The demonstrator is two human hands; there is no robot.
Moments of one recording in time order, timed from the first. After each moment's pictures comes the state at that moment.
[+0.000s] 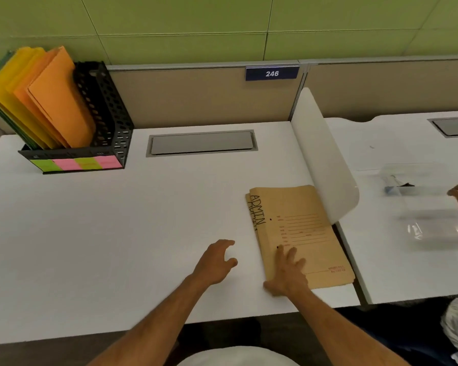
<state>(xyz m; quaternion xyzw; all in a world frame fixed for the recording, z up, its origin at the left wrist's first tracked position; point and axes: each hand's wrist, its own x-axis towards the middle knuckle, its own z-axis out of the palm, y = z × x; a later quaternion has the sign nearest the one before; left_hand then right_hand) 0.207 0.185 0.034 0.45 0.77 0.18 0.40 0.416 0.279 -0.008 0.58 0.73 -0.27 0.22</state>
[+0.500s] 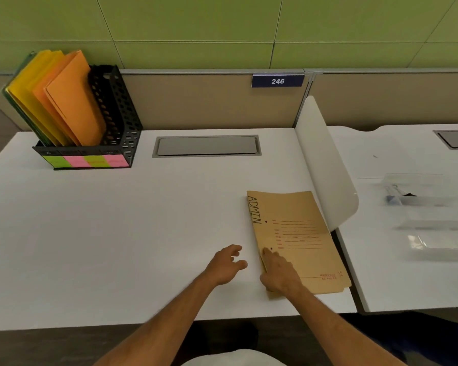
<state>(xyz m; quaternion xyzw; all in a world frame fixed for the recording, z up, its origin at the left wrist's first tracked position) 0.237 0.193 0.035 0.34 0.75 0.24 0.50 0.404 0.280 0.023 0.49 0.80 -0.30 0.17</state>
